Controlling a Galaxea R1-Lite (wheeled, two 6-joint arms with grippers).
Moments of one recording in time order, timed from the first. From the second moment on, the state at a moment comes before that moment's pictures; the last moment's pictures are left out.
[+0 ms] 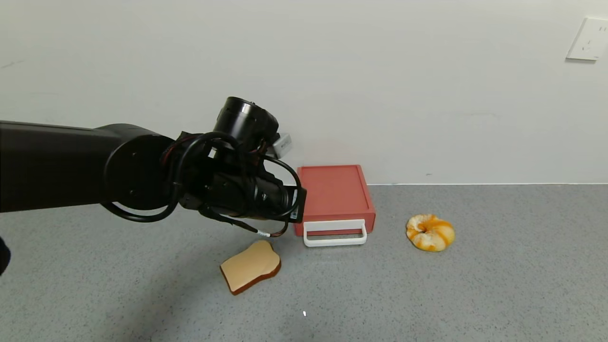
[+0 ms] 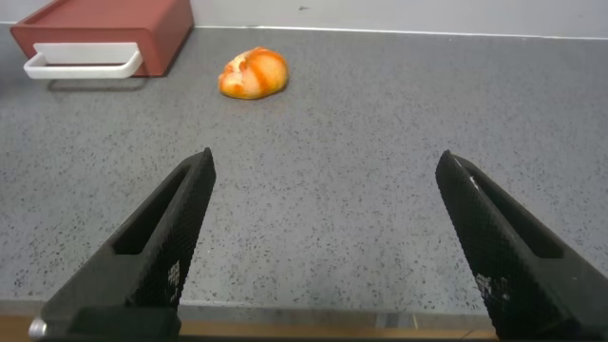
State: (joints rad) left arm -0.58 1.86 -1.44 0.29 0.00 -0.26; right arm 0.00 0.00 0.00 0.00 0.01 0.01
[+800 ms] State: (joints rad) left arm -0.69 2.08 -1.68 0.40 0.00 -0.47; right arm 0.00 0.00 0.00 0.00 0.01 0.01
